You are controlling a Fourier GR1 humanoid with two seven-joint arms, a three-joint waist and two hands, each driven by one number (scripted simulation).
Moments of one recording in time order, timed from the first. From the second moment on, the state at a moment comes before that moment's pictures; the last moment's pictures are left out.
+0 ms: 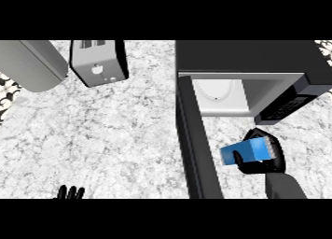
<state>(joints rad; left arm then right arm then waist) 0.62 0.38 -0.62 -2.00 0.26 0.39 -0.67 -0.29 -0.11 -0.22 -0.64 0.13 0.00 -1.01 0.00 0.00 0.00</state>
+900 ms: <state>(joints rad) 0.59 0.40 -0.53 -1.99 0.33 0.34 -0.64 -0.45 -0.08 -0.17 -0.79 0.20 -0.24 -0.69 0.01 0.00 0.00</state>
